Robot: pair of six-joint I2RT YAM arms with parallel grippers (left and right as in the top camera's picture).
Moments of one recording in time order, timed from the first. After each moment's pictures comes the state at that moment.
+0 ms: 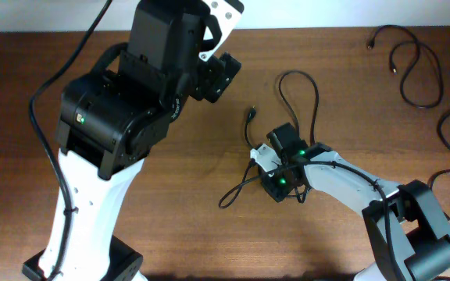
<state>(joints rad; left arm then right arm) -0.59 1.76 2.57 -1.40 -0.35 0.29 0.49 1.74 0.91 -0.56 -0.24 -0.28</state>
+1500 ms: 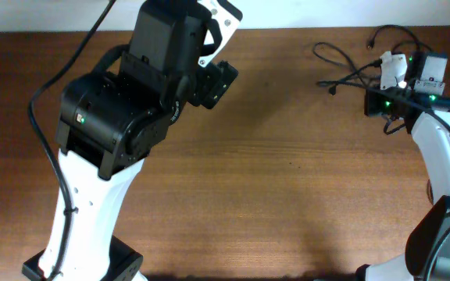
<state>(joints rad) -0.59 1.76 2.57 -1.45 -0.35 0.29 -0.19 1.70 1.31 -0.55 -0.20 -0.23</state>
